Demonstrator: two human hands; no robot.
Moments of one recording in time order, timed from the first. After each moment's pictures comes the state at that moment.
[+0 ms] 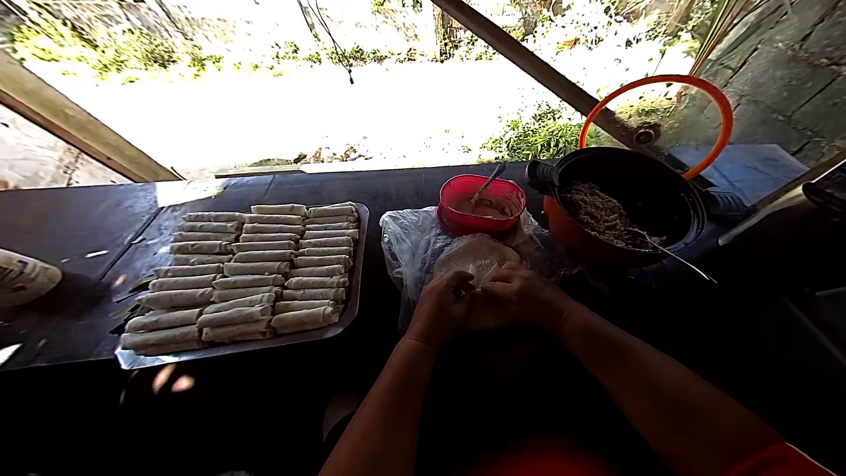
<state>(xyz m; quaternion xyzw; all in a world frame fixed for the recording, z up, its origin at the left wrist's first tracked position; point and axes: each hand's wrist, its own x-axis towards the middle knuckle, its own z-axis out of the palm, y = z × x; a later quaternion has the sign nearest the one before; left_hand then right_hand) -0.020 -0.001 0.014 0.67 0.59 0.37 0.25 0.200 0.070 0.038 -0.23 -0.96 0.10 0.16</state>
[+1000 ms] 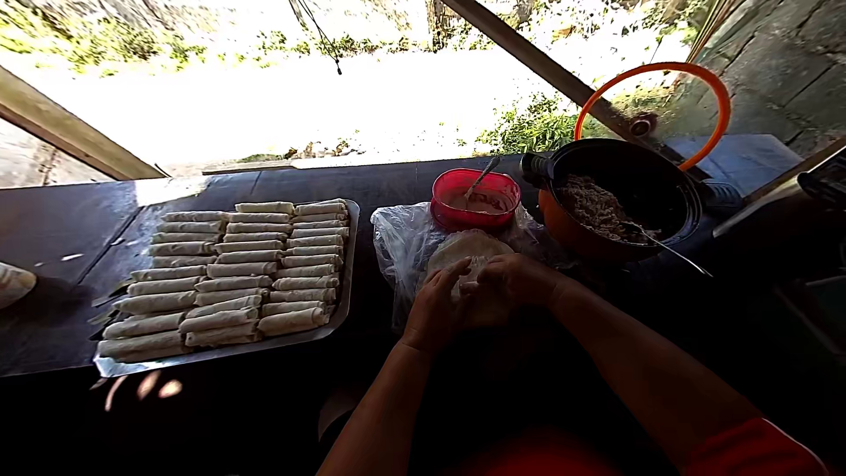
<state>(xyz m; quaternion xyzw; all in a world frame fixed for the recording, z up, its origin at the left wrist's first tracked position) -0.013 -0.006 0.011 0.71 0.56 0.40 0.15 0.196 0.101 0.053 -0.25 -0.93 0.28 0.06</state>
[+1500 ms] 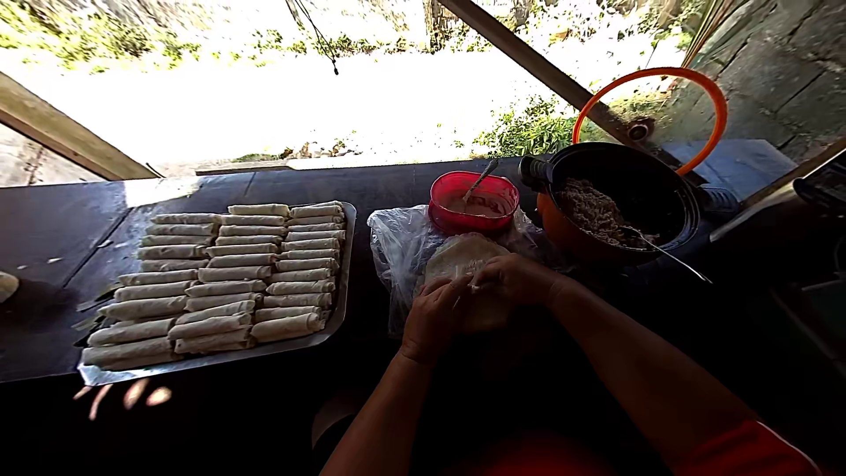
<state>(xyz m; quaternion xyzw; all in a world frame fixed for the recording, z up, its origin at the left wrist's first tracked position) -0.010 -0.010 -0.002 0.73 0.55 0.42 0.04 0.192 0.110 0.055 -0.24 -0.92 0.29 0.05</state>
